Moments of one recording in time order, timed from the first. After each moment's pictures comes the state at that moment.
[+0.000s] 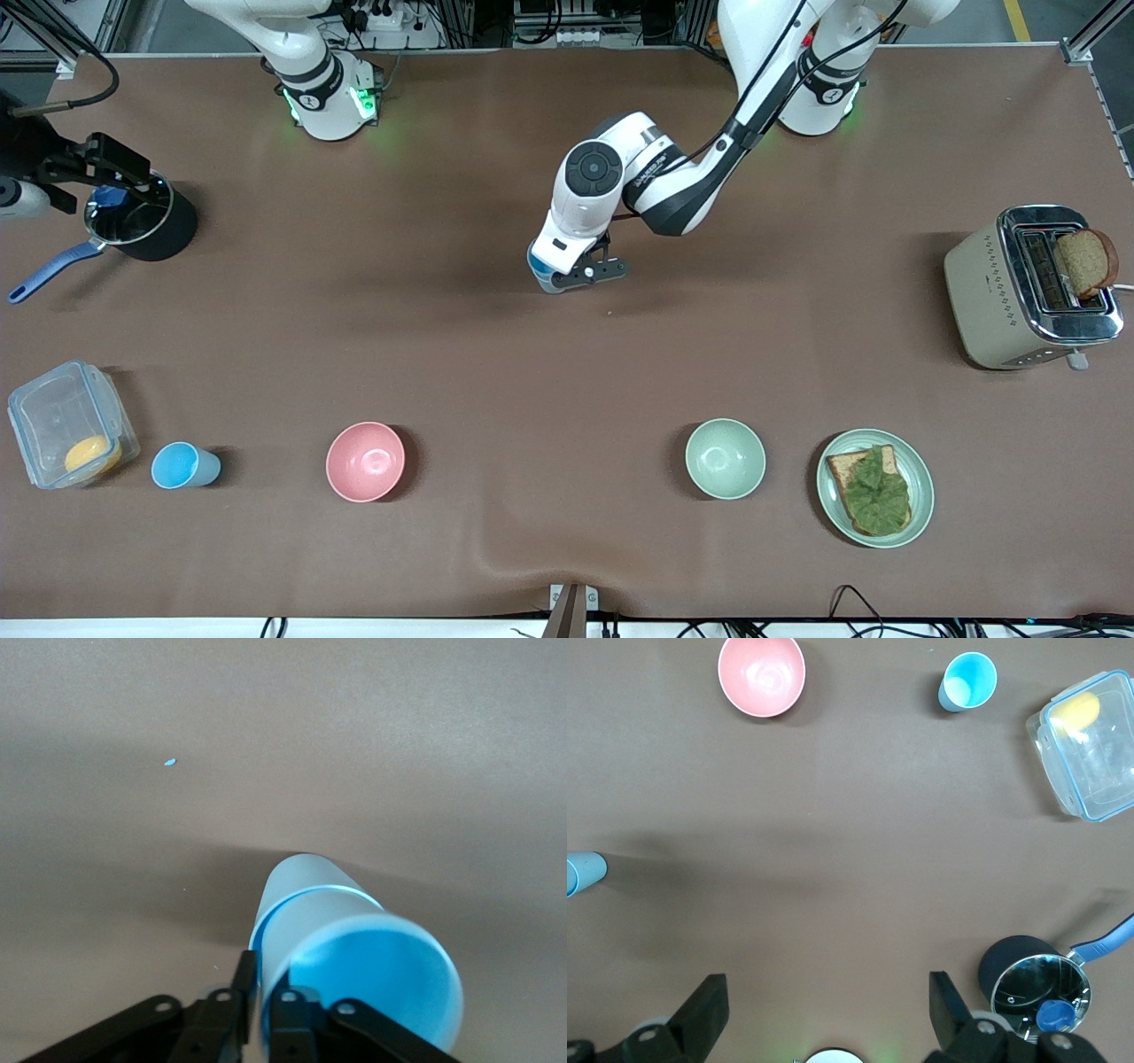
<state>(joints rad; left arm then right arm) -0.62 0.56 -0.29 -1.73 -0.05 2.27 -1.07 -0.04 -0.03 0.06 -1.52 0.01 1.42 -0.08</state>
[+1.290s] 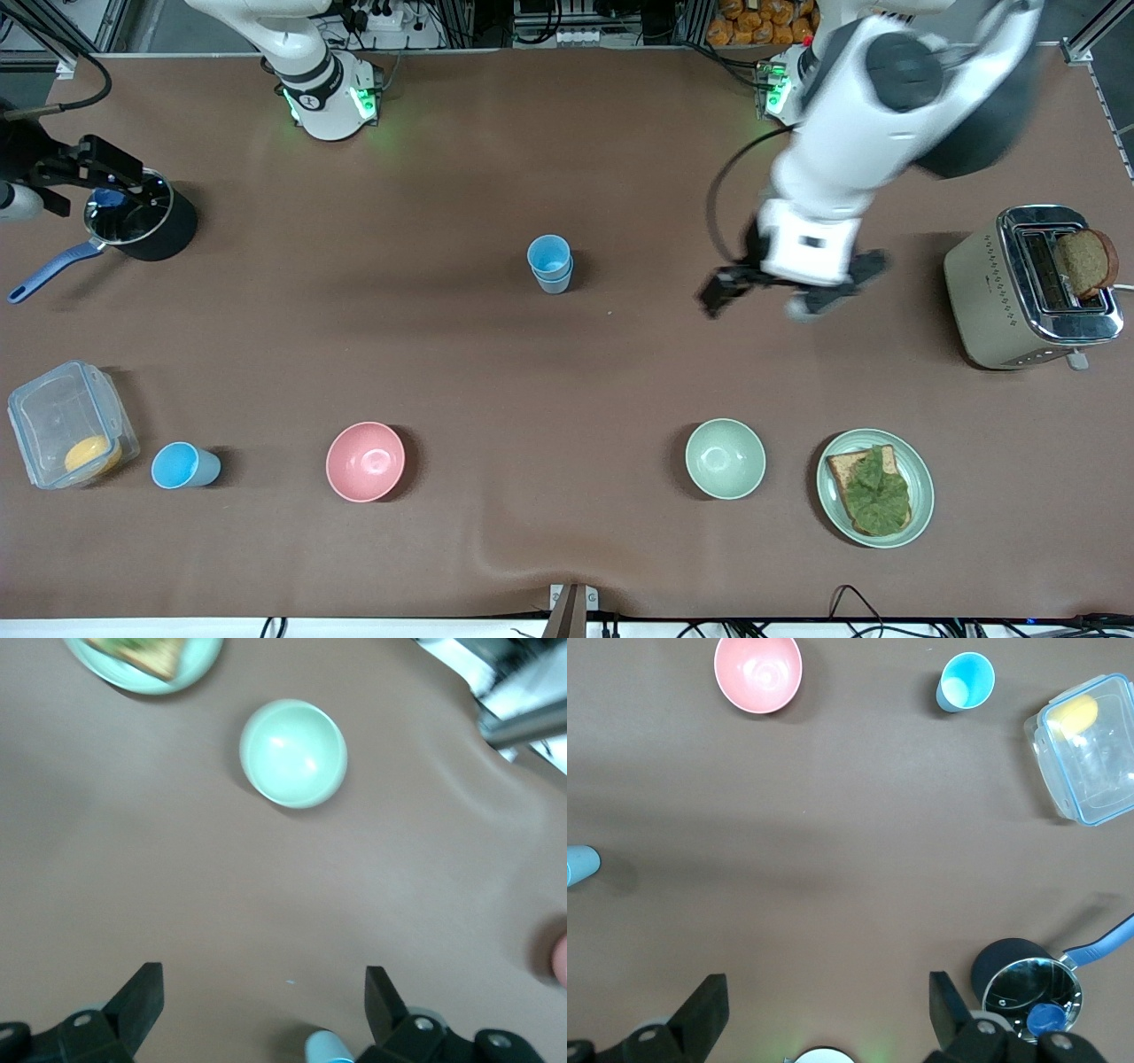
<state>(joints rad) -0.21 0.17 -0.24 -1.60 -0.01 1.92 -1.00 -0.05 -0.03 0.04 -1.52 0.01 1.42 -0.13</state>
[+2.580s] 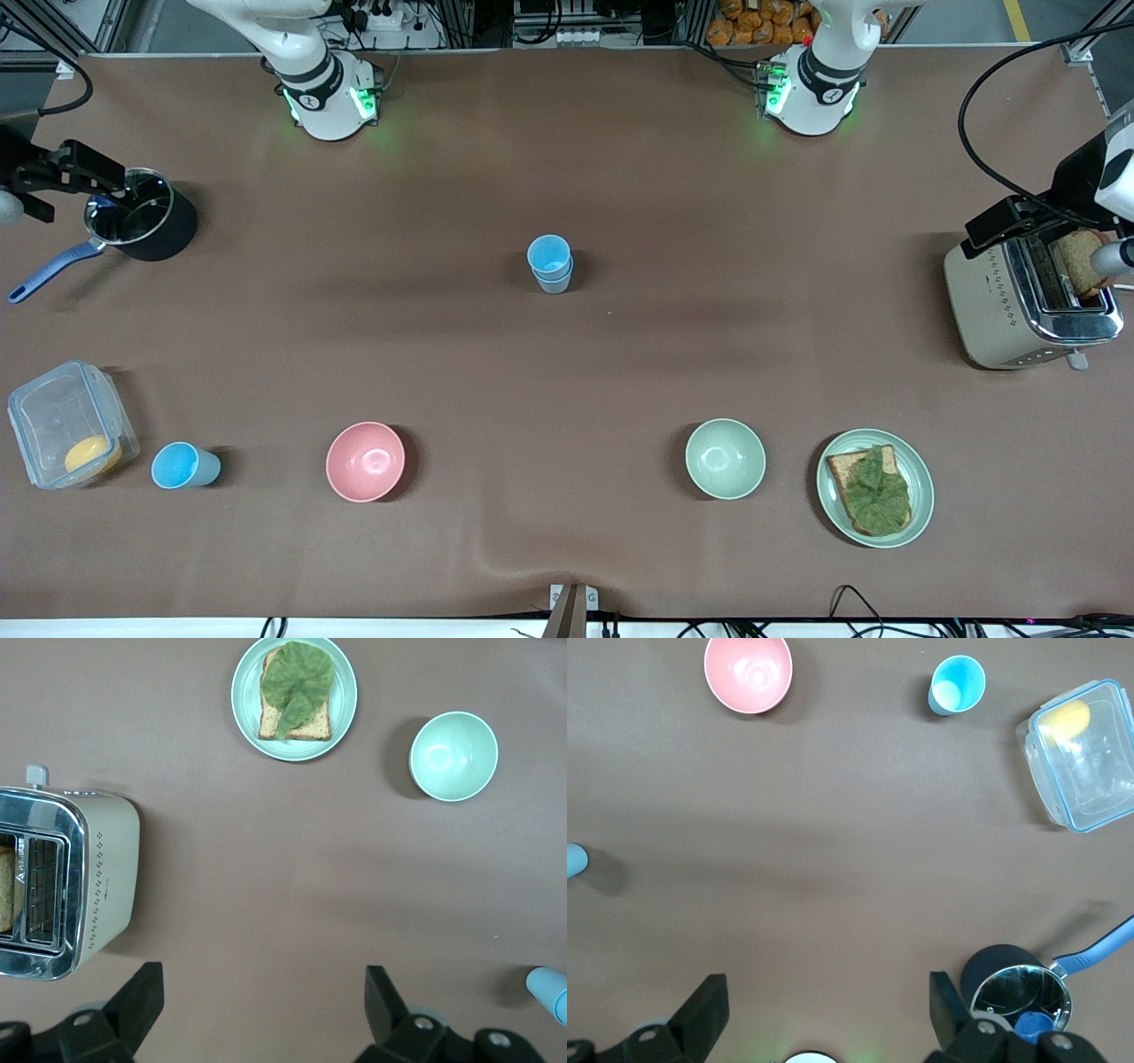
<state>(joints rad) 0.06 0.05 -0.13 -1.50 -0.01 1.56 -0.25 -0.09 -0.03 0.05 -1.54 0.01 1.44 -0.18</state>
